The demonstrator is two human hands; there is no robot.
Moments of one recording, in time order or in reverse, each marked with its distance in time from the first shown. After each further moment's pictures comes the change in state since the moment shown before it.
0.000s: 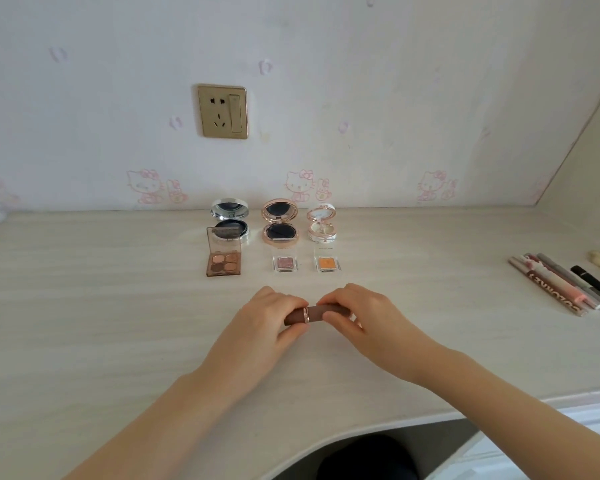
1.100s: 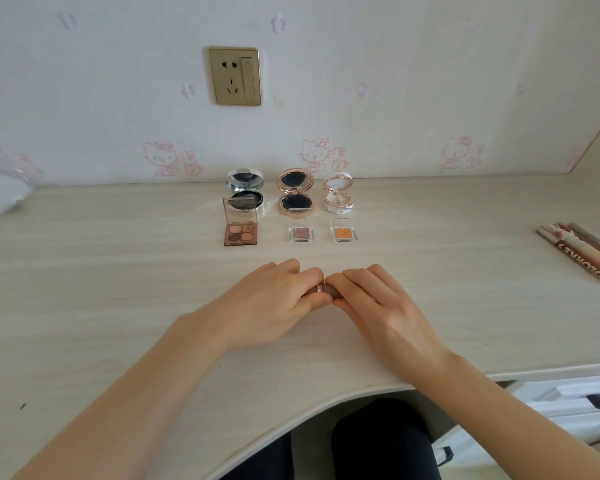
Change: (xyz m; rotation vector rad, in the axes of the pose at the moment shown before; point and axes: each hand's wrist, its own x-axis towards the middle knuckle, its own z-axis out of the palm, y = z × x) left_hand 0.007 0.009 -0.029 0.213 -0.450 -0.030; right_hand -0.022 -0.004 0.031 -0.294 0.432 -0.418
